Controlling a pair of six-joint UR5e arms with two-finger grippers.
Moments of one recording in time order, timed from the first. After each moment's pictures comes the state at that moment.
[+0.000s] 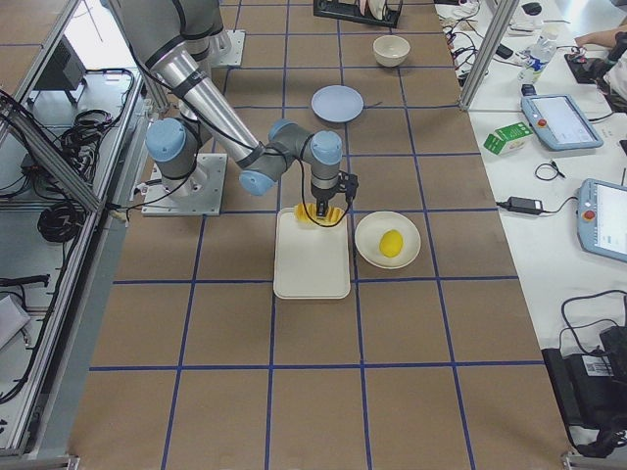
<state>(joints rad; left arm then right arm) -1.75 -1.64 -1.48 -1.58 1.60 -0.24 1.00 -1.36 2.17 -2.37 -1.55 -0.43</state>
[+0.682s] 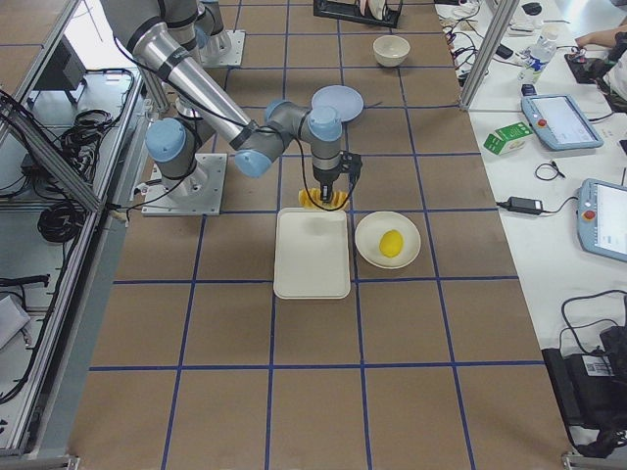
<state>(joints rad) -1.74 -1.59 -1.50 -1.58 1.70 -0.23 1.06 -1.50 2.10 -2.20 -1.52 -0.41</state>
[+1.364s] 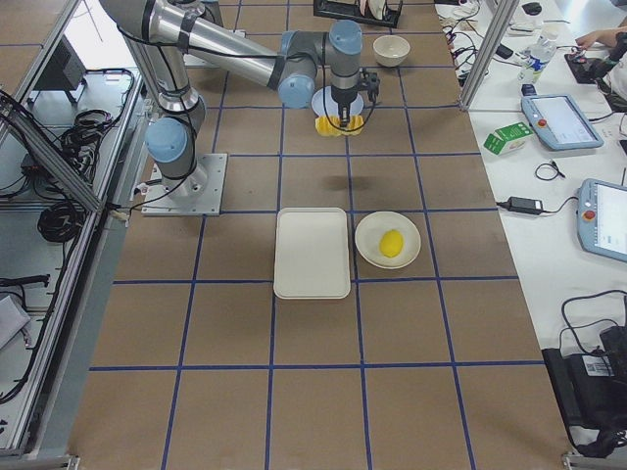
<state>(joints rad) -1.72 -1.60 -1.53 -1.56 1.69 -0.22 1.54 -1.46 1.85 -2.02 -1.44 -0.01</state>
